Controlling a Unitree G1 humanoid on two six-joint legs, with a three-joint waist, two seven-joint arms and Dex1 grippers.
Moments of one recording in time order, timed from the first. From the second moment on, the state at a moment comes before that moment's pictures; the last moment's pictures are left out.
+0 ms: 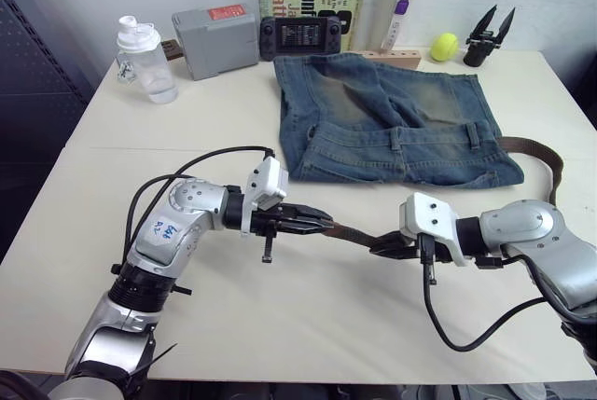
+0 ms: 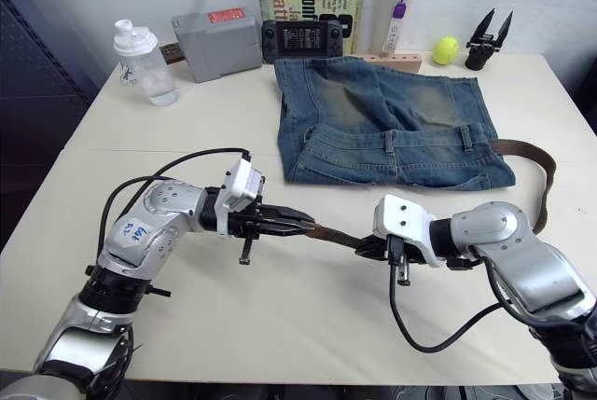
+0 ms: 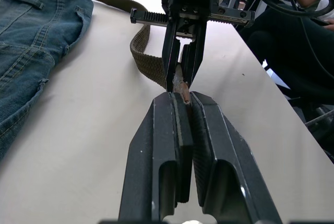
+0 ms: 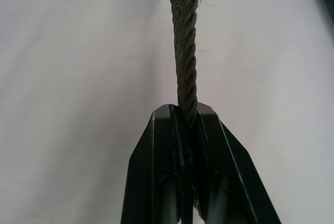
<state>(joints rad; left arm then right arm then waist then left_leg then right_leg) -0.58 0.50 -0.22 -0.12 -0.46 0.44 -1.12 -0.34 -0.96 0.14 -0.43 0.35 0.58 1.12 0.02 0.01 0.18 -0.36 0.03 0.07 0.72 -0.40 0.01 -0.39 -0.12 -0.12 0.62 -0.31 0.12</state>
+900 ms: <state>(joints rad) -0.50 0.24 0.08 -0.20 -0.88 0.93 -0.68 -0.01 -0.75 -0.58 -0.58 1.52 1.03 0.49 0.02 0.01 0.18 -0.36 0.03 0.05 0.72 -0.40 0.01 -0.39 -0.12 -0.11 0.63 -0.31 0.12</state>
